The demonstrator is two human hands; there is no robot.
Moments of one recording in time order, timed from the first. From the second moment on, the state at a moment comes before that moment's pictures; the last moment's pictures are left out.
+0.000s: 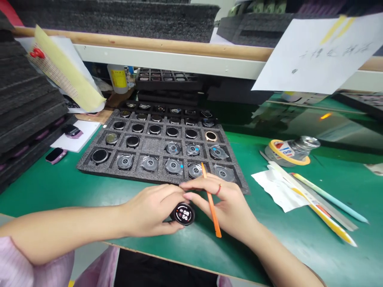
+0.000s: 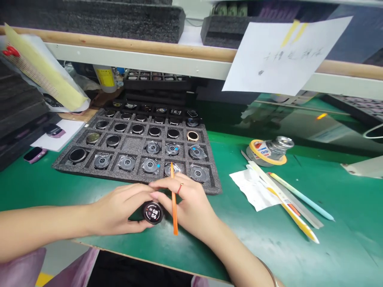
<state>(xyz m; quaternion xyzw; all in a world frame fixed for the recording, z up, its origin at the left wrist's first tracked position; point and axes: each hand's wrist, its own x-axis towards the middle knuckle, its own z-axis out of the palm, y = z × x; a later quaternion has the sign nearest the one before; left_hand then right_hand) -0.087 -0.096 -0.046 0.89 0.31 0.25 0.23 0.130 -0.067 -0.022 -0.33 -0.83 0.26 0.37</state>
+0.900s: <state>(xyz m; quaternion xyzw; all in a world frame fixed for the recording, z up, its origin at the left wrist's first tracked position) -0.079 -0.086 -0.026 0.56 0.42 0.36 0.62 0.116 -0.082 -0.025 -0.35 -0.80 0.11 0.48</state>
